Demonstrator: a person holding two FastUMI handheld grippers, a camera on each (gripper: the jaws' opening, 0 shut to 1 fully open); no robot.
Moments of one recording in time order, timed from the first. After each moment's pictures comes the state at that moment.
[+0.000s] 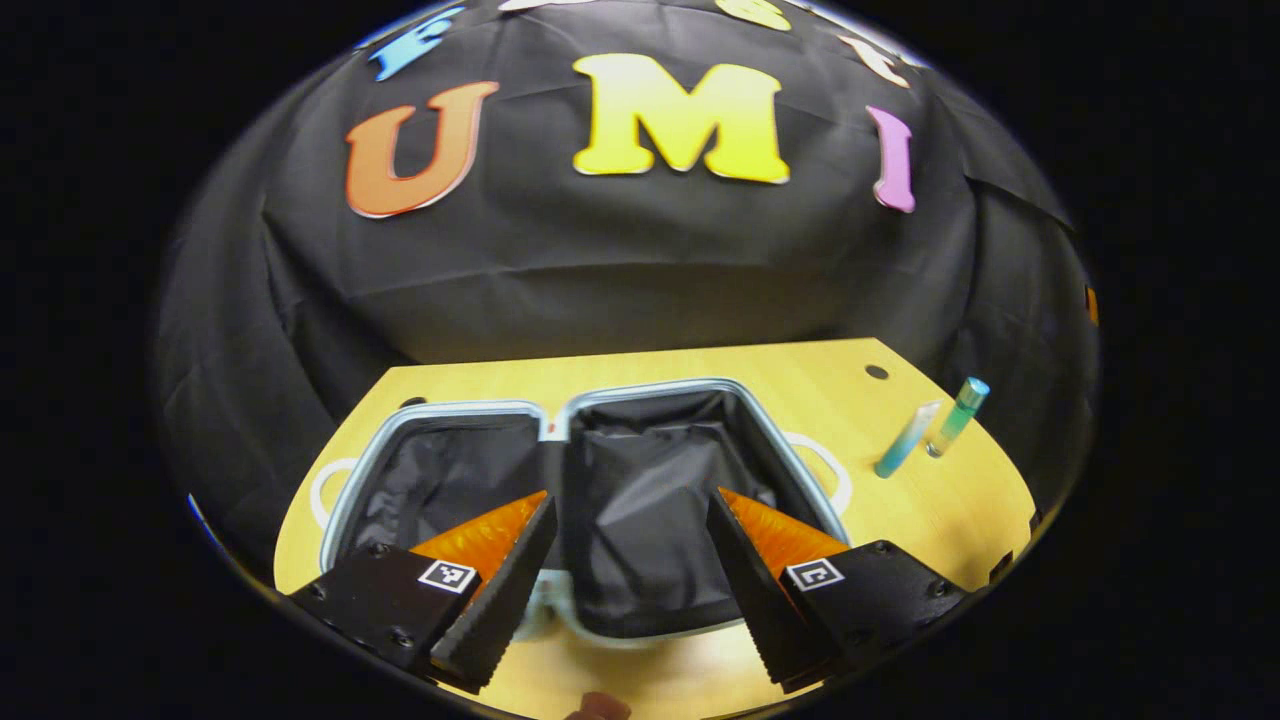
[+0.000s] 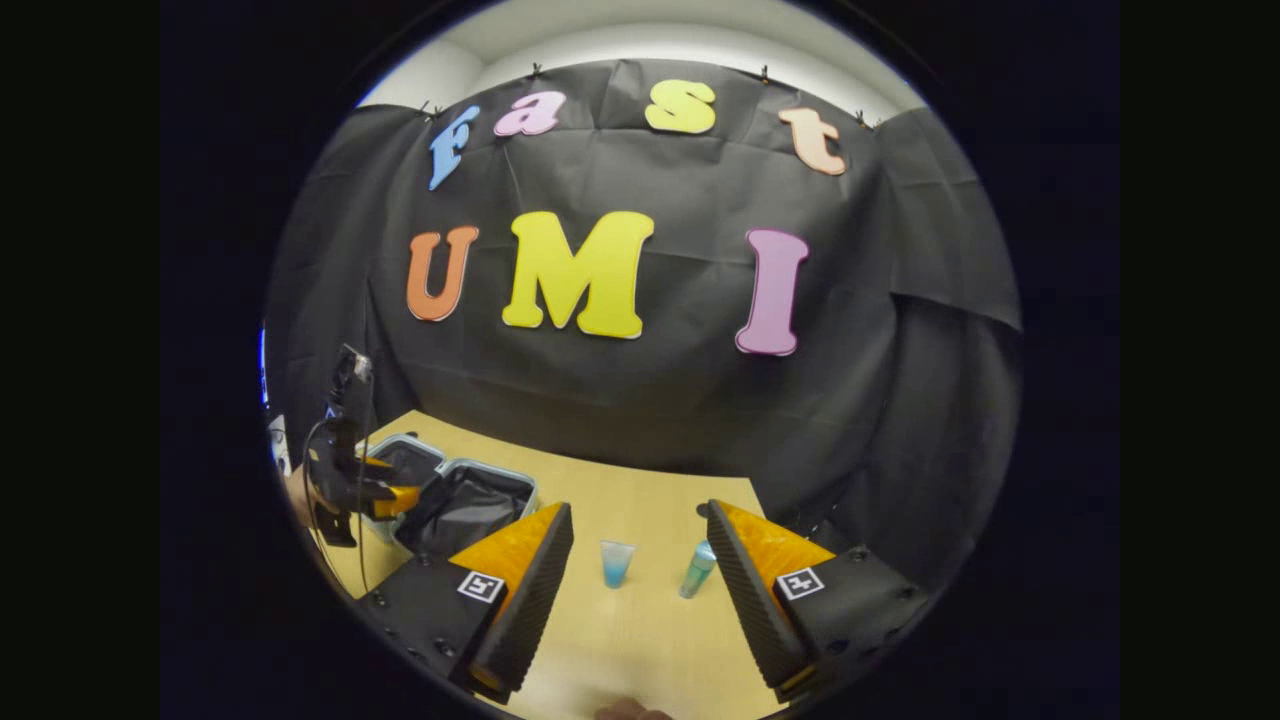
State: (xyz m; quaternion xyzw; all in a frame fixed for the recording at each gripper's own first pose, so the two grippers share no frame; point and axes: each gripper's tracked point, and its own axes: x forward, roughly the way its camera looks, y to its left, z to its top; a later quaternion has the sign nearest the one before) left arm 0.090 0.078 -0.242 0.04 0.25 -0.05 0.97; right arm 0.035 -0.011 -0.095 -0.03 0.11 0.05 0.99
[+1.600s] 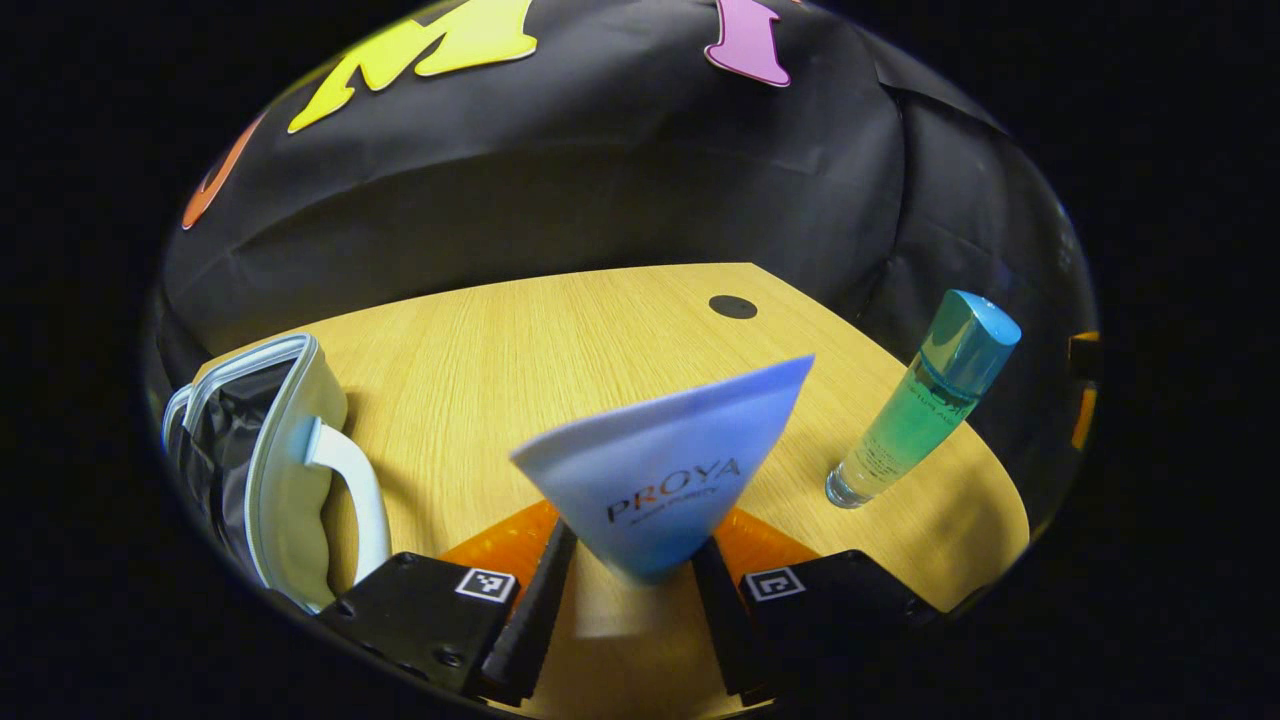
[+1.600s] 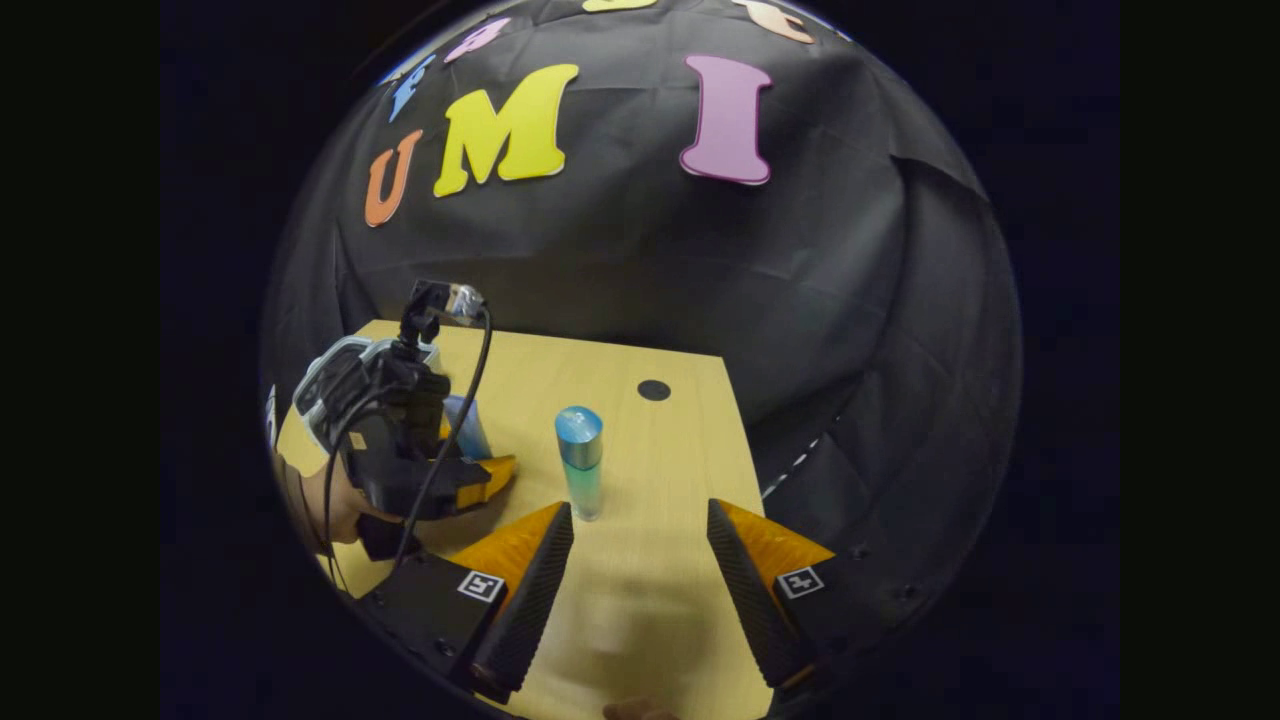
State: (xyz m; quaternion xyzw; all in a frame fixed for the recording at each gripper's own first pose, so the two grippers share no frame) left arm 0.196 -0.222 -0.385 0.03 0.30 -0.16 0.94; right arm 0.132 -0.150 -0.302 -0.03 0.26 0.05 0.96
